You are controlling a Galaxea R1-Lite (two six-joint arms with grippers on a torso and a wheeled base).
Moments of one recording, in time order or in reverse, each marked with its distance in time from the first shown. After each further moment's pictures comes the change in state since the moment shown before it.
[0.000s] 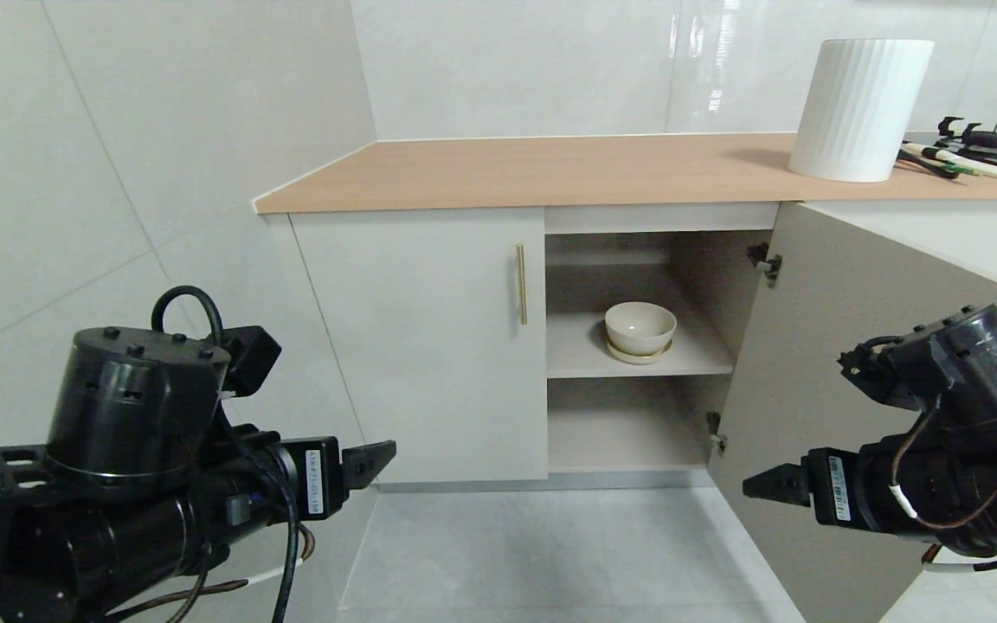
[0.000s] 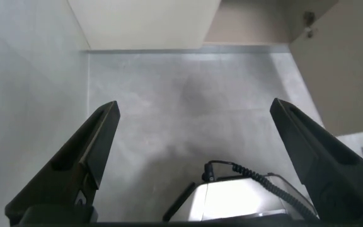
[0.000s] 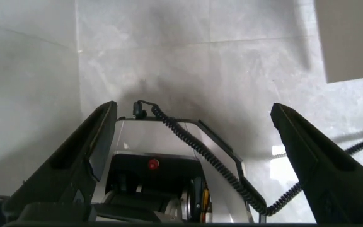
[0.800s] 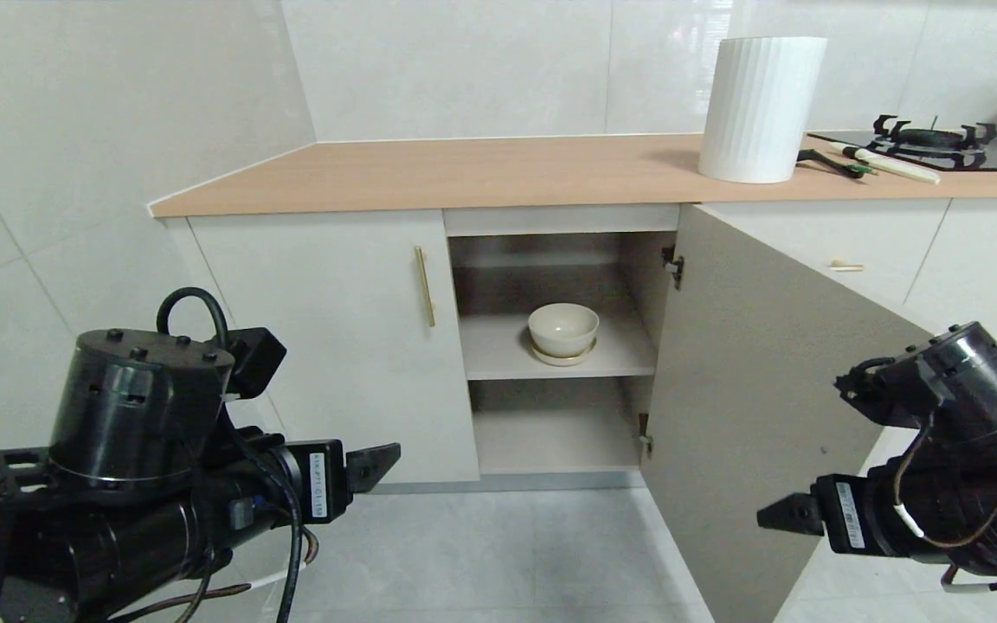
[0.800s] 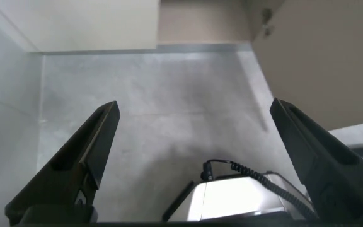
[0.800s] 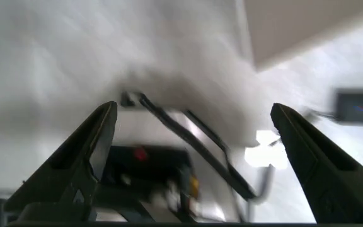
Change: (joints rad) left arm -0.001 0.003 0.000 0.000 -0.001 0.000; right arm -0.007 0.014 0.005 0.100 -0.001 -0.059
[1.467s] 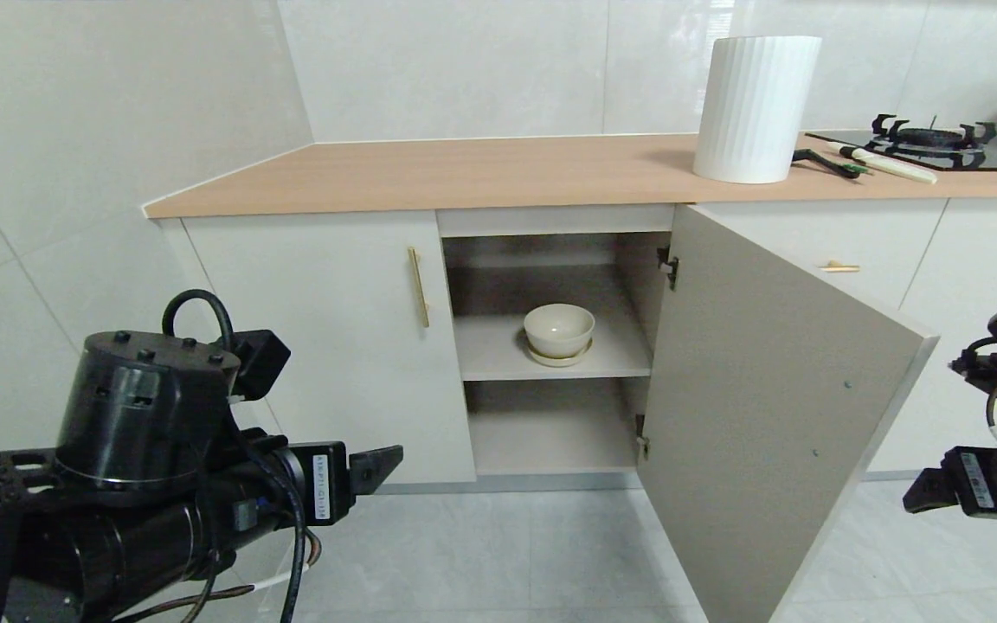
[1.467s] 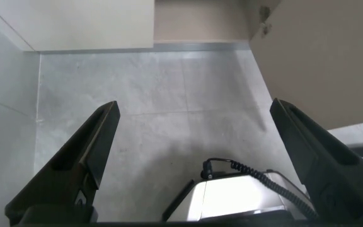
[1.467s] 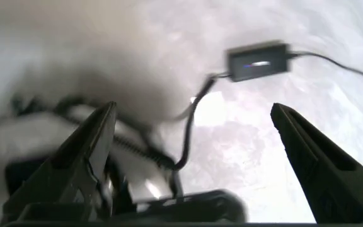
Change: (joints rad) left arm 0.000 0.008 0.000 0.000 -0.002 -0.001; right arm -0.450 0.023 -0.138 0.254 -0.092 -0.278
